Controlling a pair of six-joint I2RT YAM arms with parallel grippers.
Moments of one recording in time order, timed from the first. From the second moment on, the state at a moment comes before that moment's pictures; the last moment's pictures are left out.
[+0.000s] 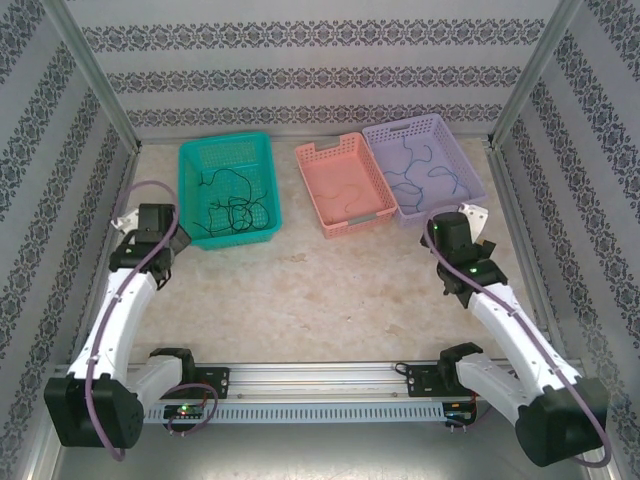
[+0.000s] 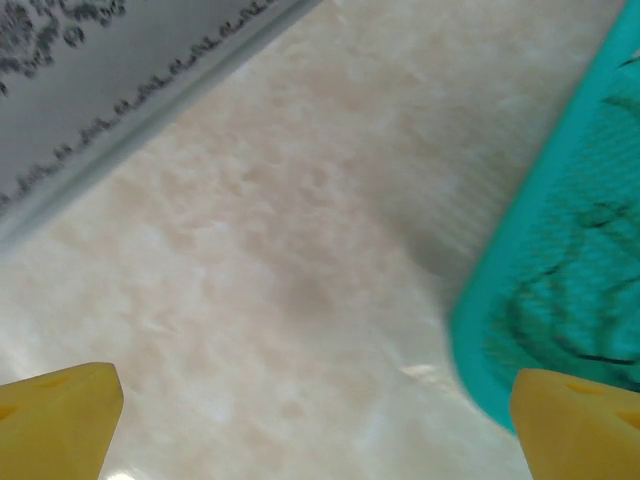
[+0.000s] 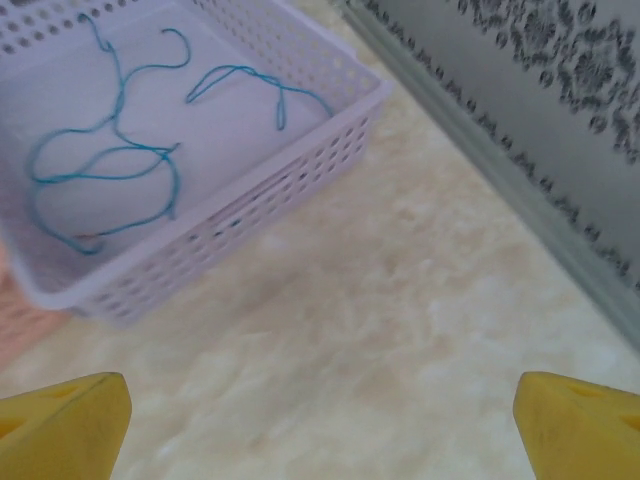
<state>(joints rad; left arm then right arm) 0.03 1.03 0.83 -0.75 -0.46 -0.60 0.24 0.95 0.65 -0.43 0.57 0.43</state>
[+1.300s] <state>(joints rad) 0.02 1.55 0.37 0.78 -0.16 -0.07 0.05 1.50 0.38 0.79 0.19 0.05</state>
